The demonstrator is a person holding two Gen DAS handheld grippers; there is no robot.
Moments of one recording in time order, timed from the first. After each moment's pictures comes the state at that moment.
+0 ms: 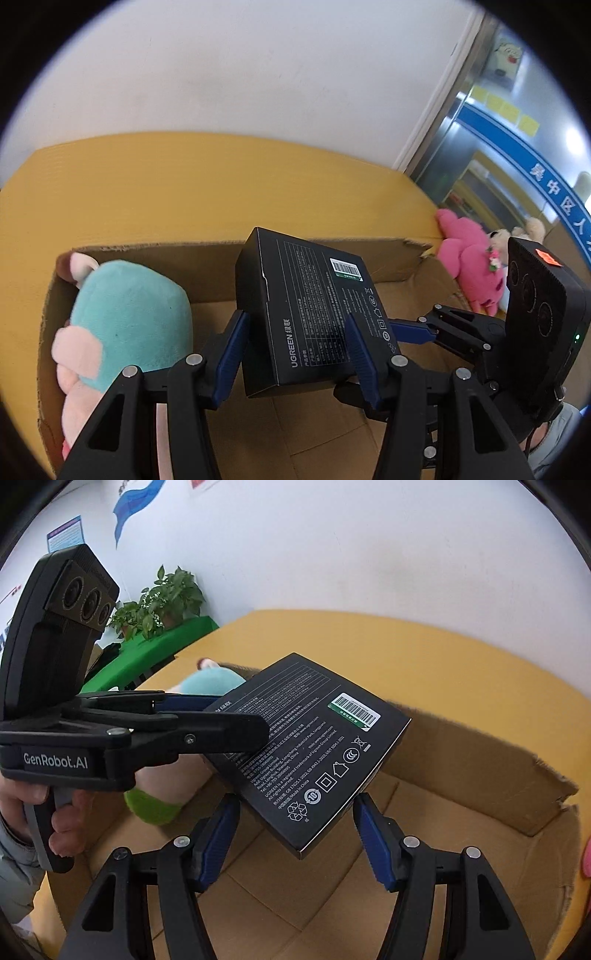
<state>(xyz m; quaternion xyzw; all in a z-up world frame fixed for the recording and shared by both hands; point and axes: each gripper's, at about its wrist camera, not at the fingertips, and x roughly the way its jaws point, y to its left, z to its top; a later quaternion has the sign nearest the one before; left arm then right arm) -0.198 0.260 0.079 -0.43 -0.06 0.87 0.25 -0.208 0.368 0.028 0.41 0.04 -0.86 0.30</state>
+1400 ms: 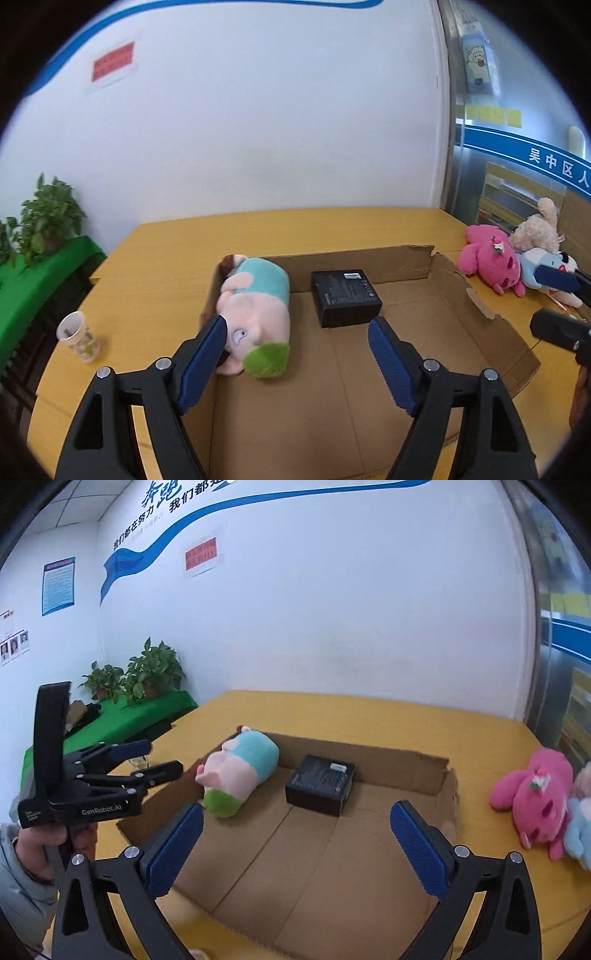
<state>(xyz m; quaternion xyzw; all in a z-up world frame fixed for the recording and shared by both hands) 0.015 0.212 0.153 -0.26 0.03 0.96 0.10 0.026 0.424 0.136 0.26 0.01 -0.95 0.20</state>
